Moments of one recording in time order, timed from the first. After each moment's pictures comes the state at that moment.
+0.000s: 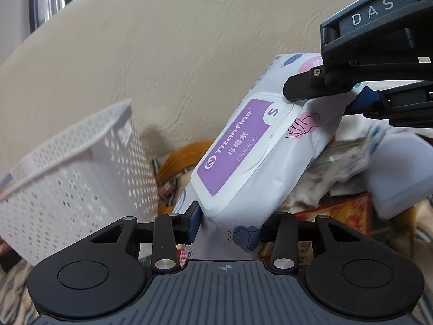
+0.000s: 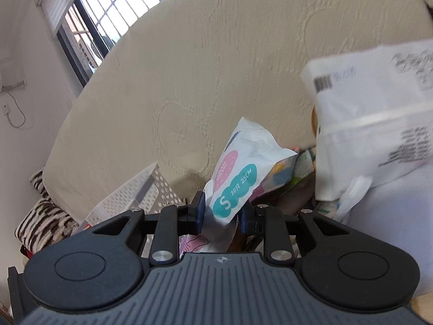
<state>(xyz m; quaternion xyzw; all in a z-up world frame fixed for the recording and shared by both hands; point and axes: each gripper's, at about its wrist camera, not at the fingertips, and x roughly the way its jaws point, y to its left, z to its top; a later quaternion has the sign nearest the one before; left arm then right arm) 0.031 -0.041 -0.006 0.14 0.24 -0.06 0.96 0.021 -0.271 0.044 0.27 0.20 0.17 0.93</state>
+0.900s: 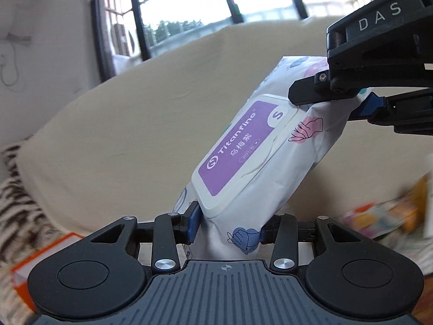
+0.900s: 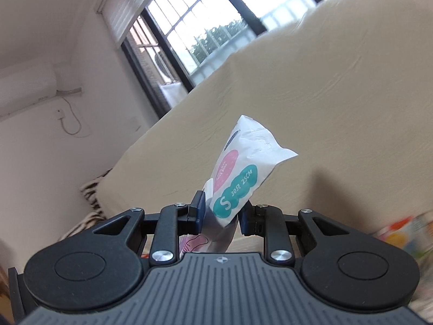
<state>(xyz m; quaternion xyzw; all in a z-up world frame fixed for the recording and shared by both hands) 0.016 0.073 0.143 0.14 0.15 0.07 0.98 0.068 -0.157 0.166 0.26 0.12 0.29 0.91</state>
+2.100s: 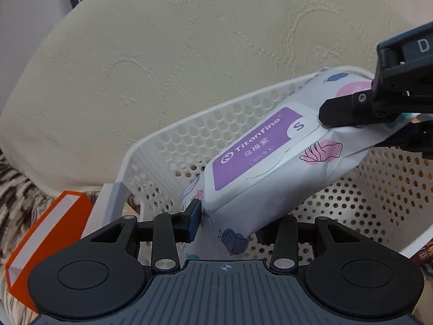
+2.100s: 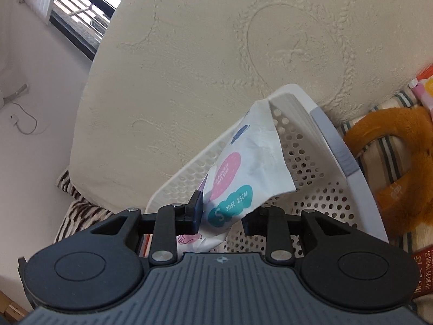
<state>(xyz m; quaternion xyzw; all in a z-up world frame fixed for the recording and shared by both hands) 0.064 0.149 0.082 0.18 0.30 0.05 0.93 0.111 -0.053 0.060 0.34 0.29 0.23 0.86</state>
